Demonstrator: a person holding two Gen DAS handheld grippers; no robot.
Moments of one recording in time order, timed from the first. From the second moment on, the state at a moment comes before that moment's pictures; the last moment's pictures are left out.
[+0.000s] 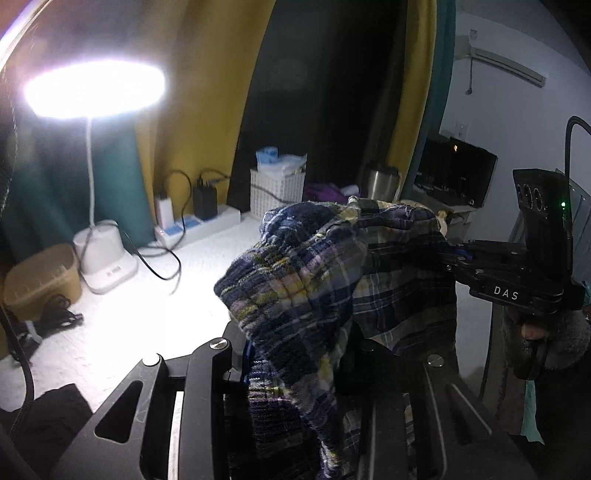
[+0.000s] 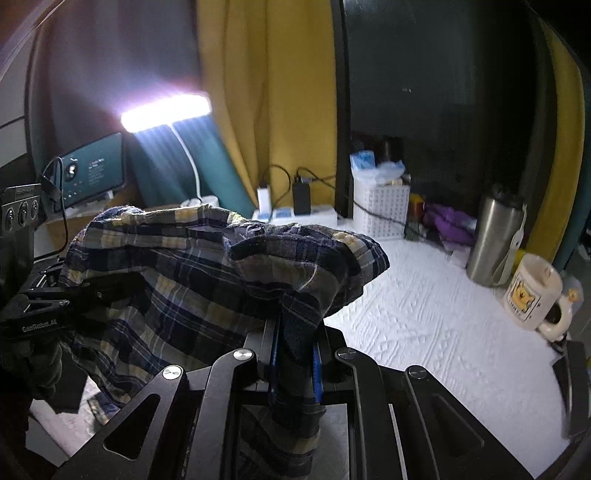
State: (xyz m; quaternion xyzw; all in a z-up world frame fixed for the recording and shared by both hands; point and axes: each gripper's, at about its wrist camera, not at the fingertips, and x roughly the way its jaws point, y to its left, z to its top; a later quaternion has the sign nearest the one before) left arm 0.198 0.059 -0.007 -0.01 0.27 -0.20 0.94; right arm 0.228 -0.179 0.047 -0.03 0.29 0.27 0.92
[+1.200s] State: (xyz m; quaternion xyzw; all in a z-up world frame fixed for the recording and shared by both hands) left arm 0.208 0.025 0.002 0.02 0.26 -0.24 0.93; right arm 0.207 -0.217 0.050 -0.02 0.28 0.23 0.93
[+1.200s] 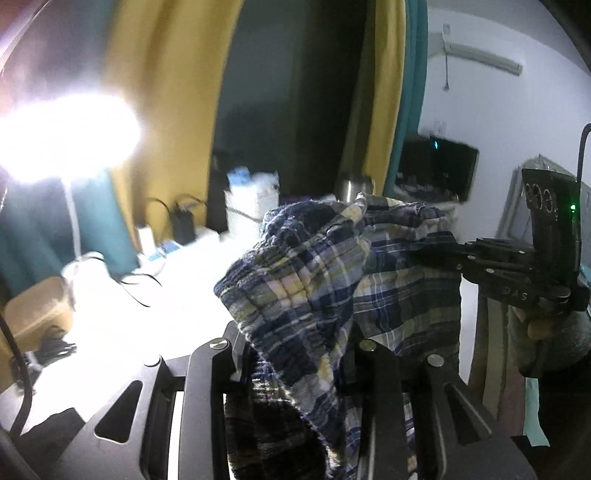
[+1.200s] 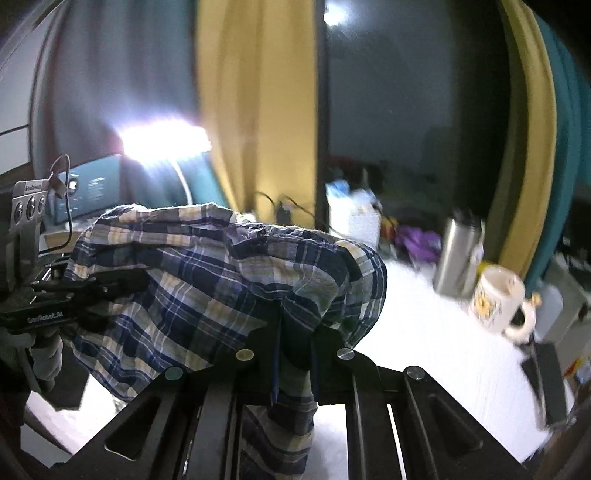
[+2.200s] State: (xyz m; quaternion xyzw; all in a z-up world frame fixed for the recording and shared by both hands) left arm 0.318 0.054 -0.099 -0.02 0.48 -0.21 0.85; right arm 0.272 -0.254 -0.042 0.04 0.40 0.20 0.89
